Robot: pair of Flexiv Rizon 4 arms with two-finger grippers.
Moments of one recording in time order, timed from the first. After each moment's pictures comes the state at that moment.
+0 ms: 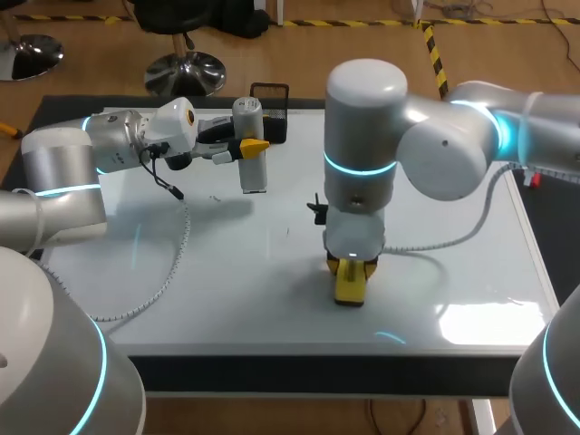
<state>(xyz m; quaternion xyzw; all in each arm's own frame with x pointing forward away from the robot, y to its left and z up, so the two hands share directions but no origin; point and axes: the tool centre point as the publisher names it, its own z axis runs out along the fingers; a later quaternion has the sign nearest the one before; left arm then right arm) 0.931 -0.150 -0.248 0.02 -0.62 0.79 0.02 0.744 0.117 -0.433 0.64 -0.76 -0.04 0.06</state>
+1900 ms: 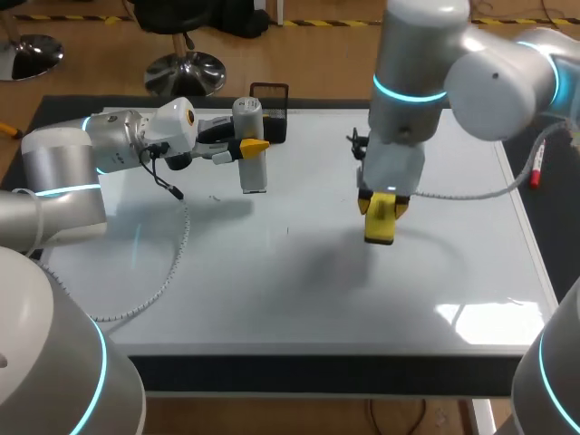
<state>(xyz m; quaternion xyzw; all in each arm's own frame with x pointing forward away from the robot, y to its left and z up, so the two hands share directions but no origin) 0.931 -0.150 -0.248 0.02 -0.62 0.79 0.02 0.827 0.064 -0.366 0.64 -0.77 -0.05 0.03</state>
